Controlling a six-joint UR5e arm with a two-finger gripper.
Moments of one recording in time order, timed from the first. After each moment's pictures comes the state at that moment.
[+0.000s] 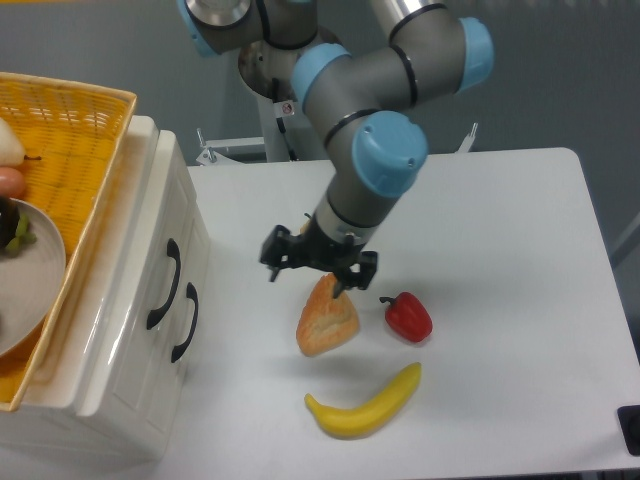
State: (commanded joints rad) arm 2.40 -1.88 -1.52 -1.36 1.17 0.48
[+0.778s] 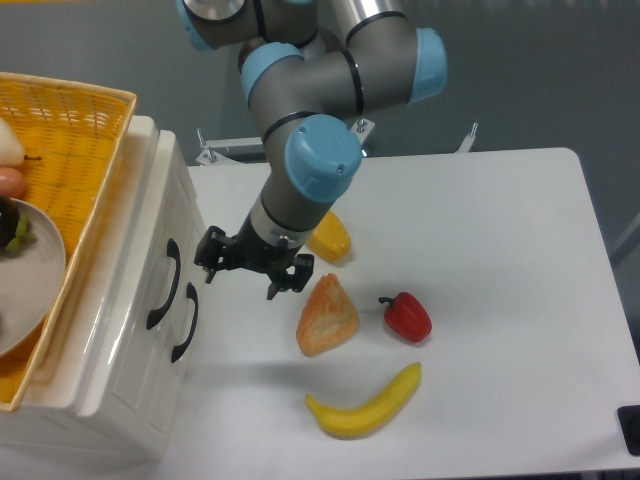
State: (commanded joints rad) arm 2.31 -1.87 -1.52 -1.37 1.12 0.41
